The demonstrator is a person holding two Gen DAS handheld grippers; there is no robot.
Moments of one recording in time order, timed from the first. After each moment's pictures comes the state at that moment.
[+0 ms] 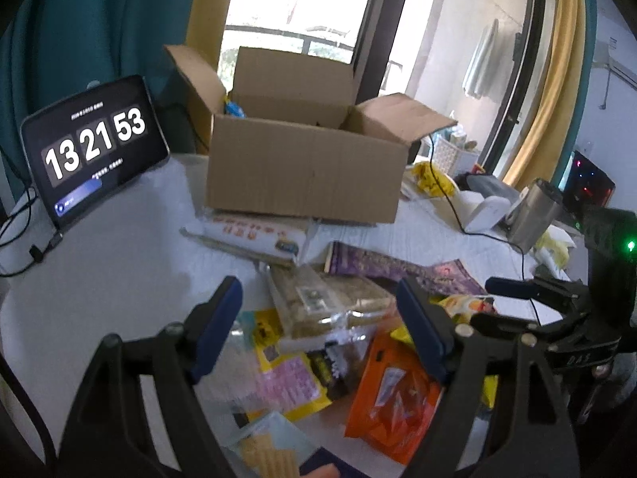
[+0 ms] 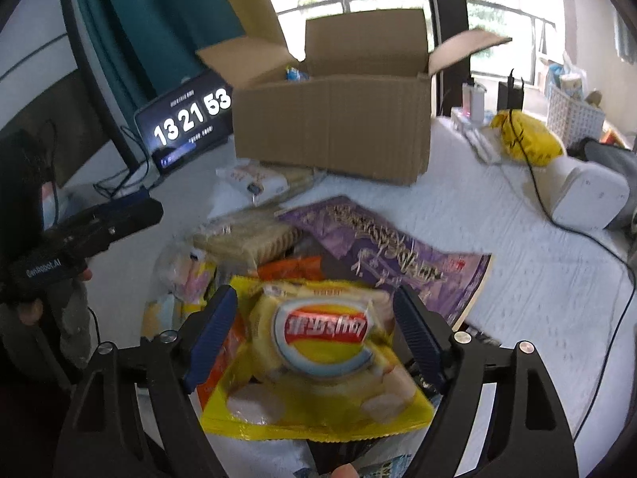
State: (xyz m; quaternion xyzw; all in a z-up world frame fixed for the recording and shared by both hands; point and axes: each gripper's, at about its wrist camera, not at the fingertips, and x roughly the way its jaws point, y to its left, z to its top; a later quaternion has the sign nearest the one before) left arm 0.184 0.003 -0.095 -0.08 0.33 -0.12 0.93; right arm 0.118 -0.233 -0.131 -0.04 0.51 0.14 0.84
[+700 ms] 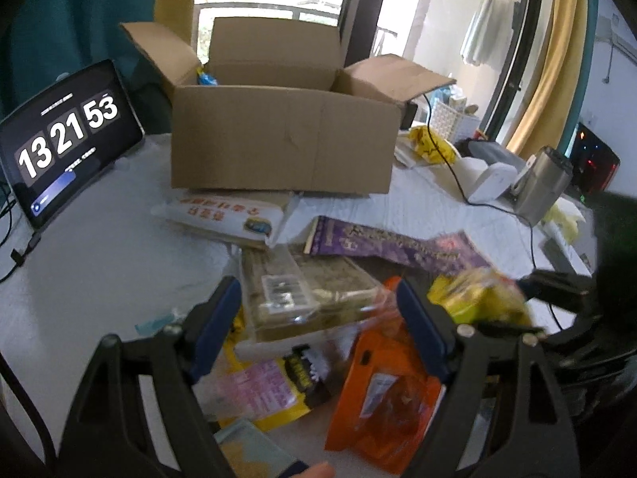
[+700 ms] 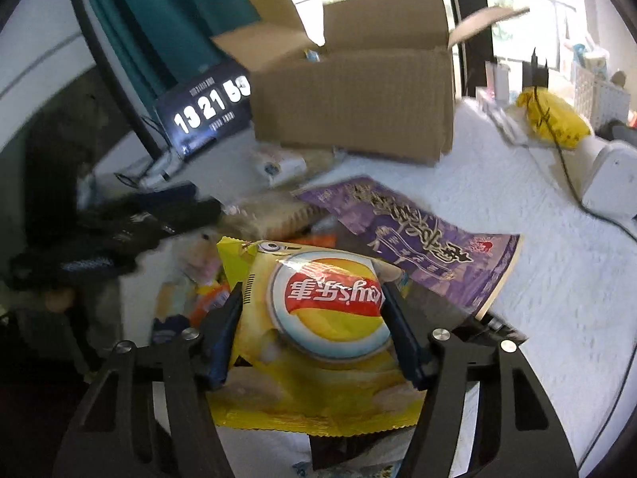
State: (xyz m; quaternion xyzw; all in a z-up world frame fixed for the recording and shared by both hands) left arm 0.213 -0.032 -0.109 -0.05 0.38 -0.13 0.91; right arm 0.118 -0.247 -0.136 -0.01 0.52 0.20 0.83
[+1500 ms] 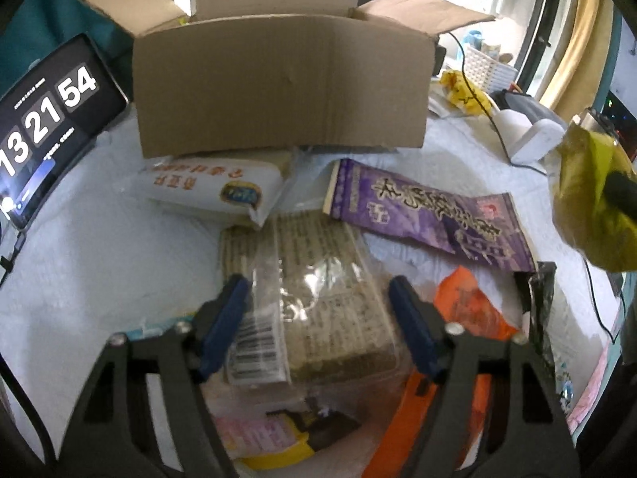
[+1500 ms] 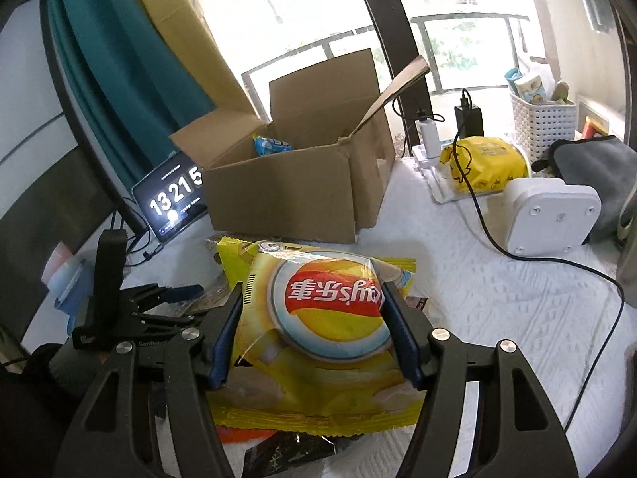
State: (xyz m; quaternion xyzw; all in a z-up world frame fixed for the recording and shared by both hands) left arm 0.259 -0.053 -0.147 -0.01 0.46 -0.10 0.88; right arm 0.147 -0.323 -0.090 0.04 0.44 0.15 0.88
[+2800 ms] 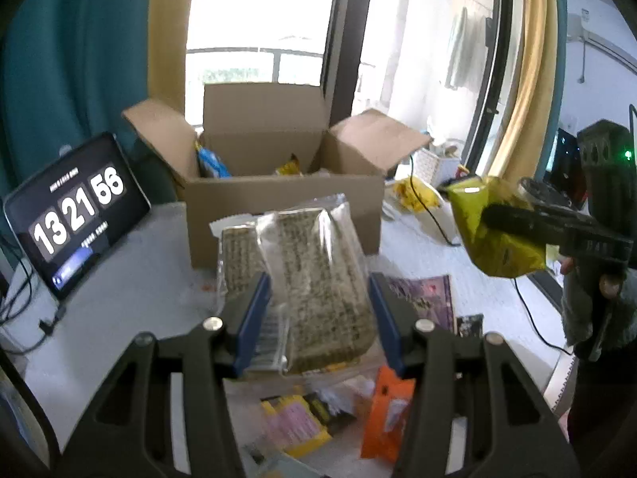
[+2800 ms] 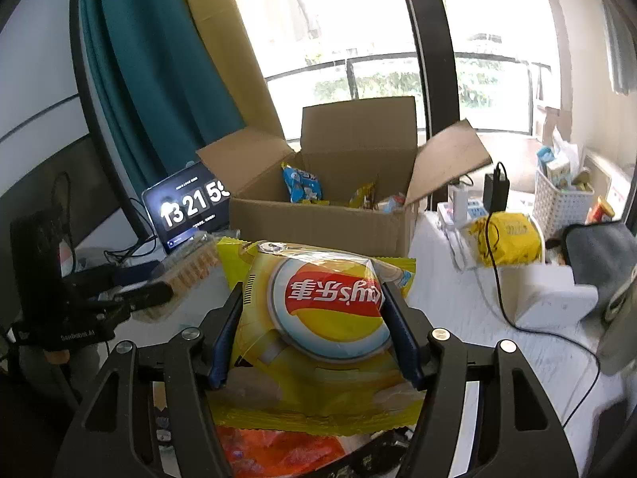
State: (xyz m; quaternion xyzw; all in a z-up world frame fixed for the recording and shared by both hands) left arm 0.214 -0.004 -0.038 -0.03 0.31 -0.16 0.94; right arm 0.176 -0.259 -0.043 -0.03 0.41 0.17 0.90
